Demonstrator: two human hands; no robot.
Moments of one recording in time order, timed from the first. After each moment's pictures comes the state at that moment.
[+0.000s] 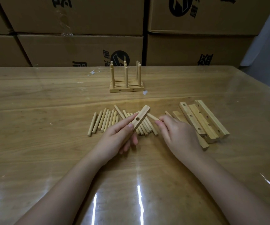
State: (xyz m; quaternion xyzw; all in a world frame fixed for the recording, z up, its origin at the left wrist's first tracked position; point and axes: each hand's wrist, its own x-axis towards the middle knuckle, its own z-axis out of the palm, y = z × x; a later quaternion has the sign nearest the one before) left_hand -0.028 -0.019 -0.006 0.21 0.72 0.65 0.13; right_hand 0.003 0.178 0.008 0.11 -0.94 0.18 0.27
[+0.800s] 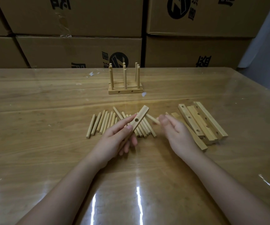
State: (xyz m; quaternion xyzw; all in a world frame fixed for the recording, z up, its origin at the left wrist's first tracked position) left_hand -0.028 -0.019 -0.005 0.20 0.69 0.69 0.13; right_hand 0.000 0.178 0.007 0.03 -0.85 0.51 0.13
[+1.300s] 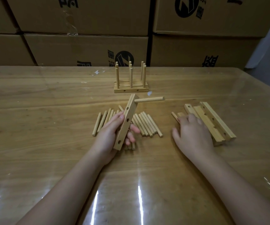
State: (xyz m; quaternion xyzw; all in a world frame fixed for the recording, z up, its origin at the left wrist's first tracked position) left_hand -0.037 -0.026 -0.004 0.11 0.56 0.81 0.15; right_hand -0.010 0.200 -0.006 -0.06 -0.98 0.03 0.18
